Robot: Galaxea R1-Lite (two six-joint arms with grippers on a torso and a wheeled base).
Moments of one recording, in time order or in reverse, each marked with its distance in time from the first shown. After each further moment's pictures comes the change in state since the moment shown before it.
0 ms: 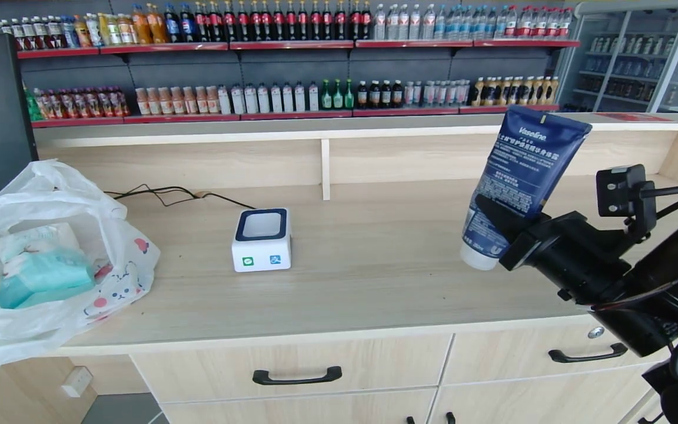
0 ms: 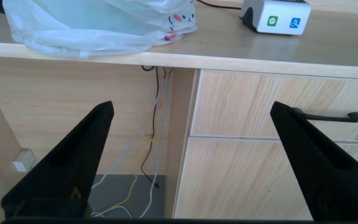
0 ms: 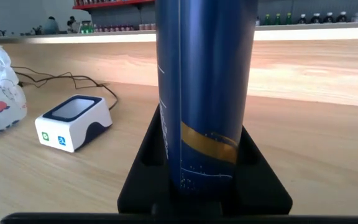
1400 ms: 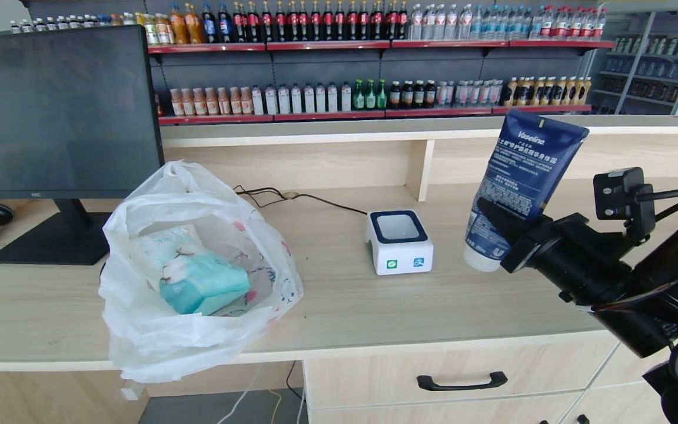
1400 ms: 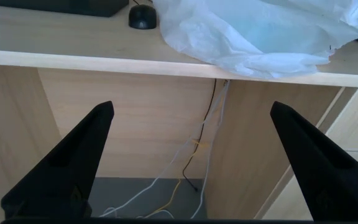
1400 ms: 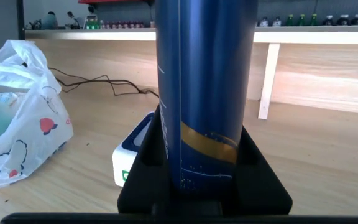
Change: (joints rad) left arm 0.000 0.000 0.000 0.000 0.000 -0.001; right arm -0.008 0.003 0.010 0.001 0.000 -0.034
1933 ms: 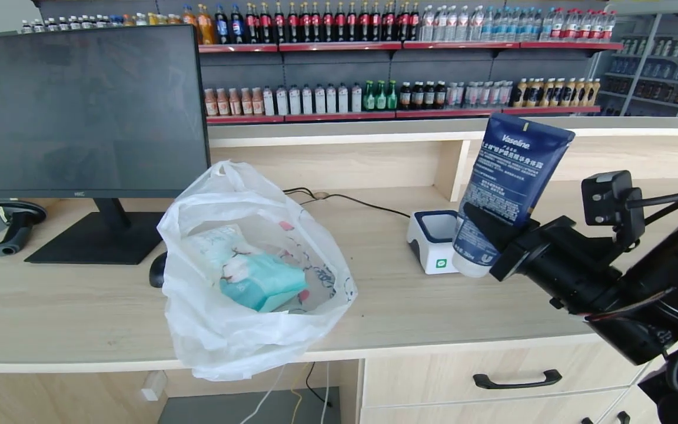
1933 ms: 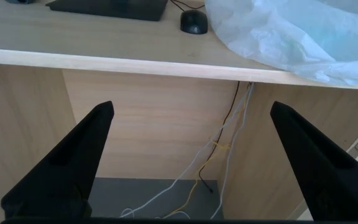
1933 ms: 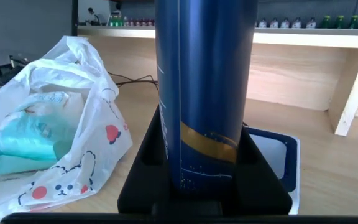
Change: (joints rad) left arm 0.000 0.000 0.000 -0.001 0.000 0.000; right arm 0.049 0.001 0.003 0.000 0.001 -0.012
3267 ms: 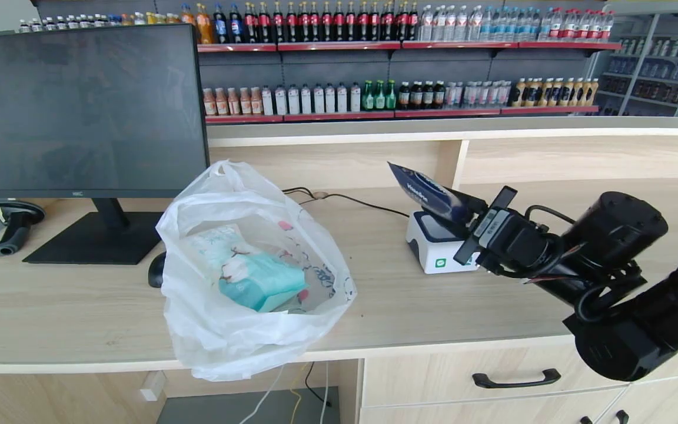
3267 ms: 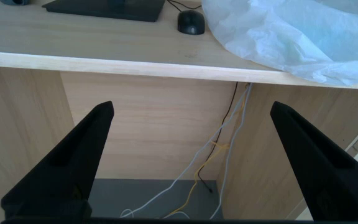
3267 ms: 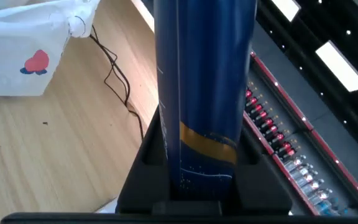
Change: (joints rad) left arm 0.000 0.000 0.000 0.001 0.000 0.000; right arm -0.089 0.227 -0.279 -0.001 0.391 -0.943
